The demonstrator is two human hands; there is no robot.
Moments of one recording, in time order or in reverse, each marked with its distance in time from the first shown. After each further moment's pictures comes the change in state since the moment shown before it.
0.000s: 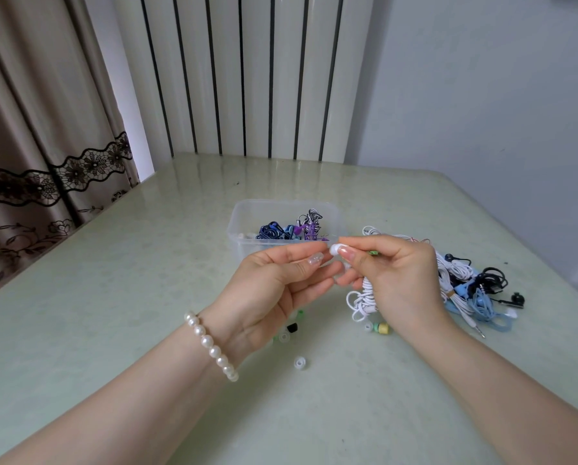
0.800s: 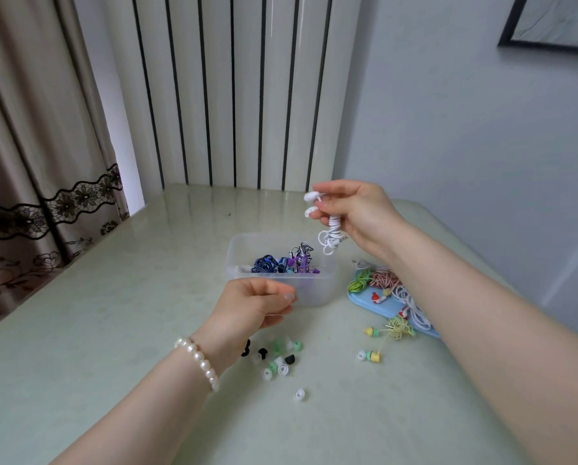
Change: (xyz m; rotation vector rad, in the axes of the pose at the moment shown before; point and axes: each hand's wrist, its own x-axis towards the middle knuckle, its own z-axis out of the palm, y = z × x) left_hand 0.019 0.009 -0.032 0.490 0.154 0.068; right_hand 0.106 -0.040 0.012 0.163 -0.159 0.199
